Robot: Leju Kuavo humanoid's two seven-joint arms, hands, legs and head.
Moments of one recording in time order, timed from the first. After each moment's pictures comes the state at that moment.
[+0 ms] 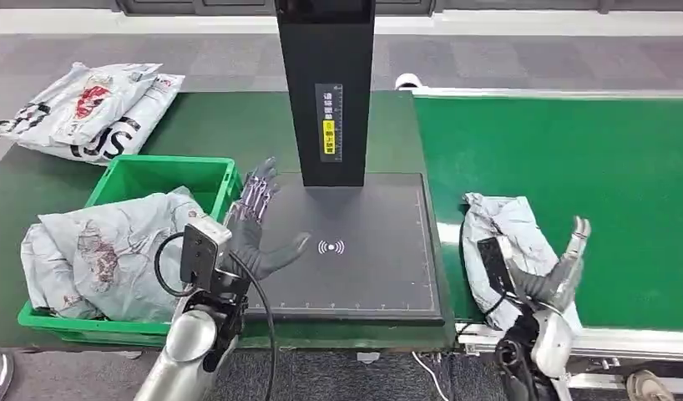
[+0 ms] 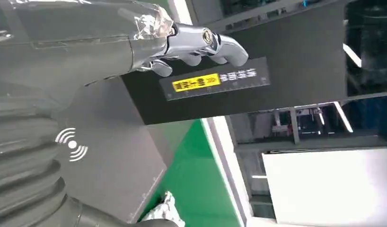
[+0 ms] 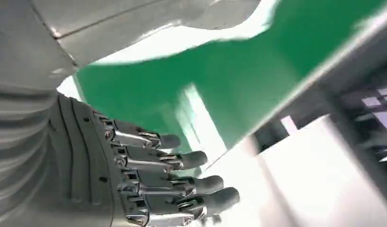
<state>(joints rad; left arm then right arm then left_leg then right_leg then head) -0.22 -0.09 -0.36 -1.49 -0.12 0.09 -0.27 -0.17 0.07 -0.19 -1.08 1.16 -0.69 0.12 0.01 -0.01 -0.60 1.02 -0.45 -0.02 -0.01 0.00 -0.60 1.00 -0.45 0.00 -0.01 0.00</state>
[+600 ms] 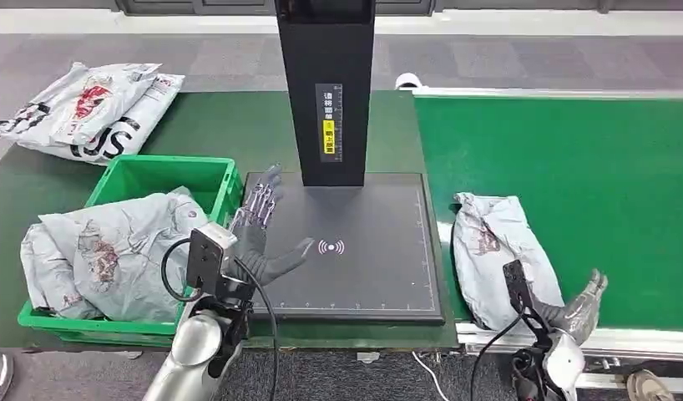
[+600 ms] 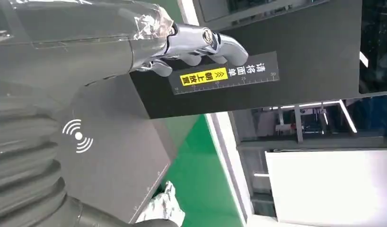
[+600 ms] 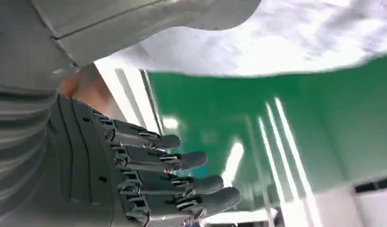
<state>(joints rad) -0.21 -0.11 -0.36 -1.47 -0.12 0.09 -0.28 -0.26 0.05 -0.42 -0.72 1.24 -0.70 0.17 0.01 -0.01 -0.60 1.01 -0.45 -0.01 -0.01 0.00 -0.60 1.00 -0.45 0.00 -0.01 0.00</state>
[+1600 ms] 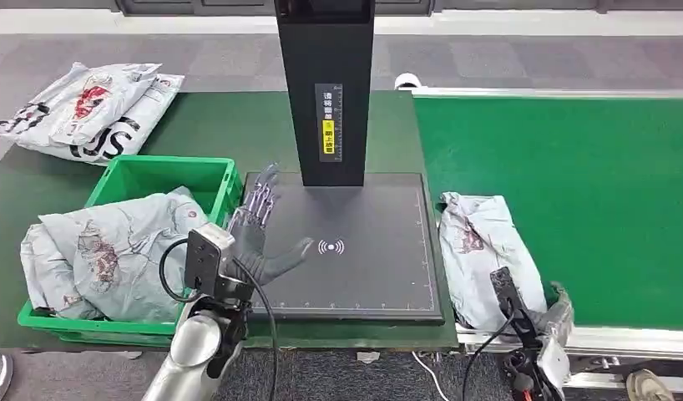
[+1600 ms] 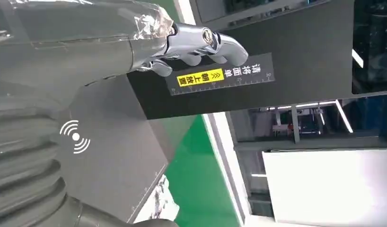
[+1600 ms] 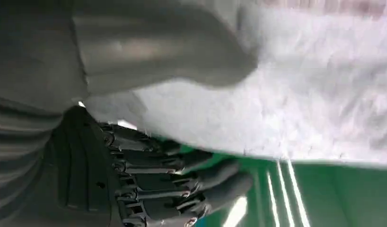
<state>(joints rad) -0.20 -0.11 -0.36 -1.49 -0.13 0.08 -0.28 -0.34 0.05 -0.46 -0.52 1.14 -0.58 0.10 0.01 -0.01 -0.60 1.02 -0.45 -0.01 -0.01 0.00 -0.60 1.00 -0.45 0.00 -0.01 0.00</state>
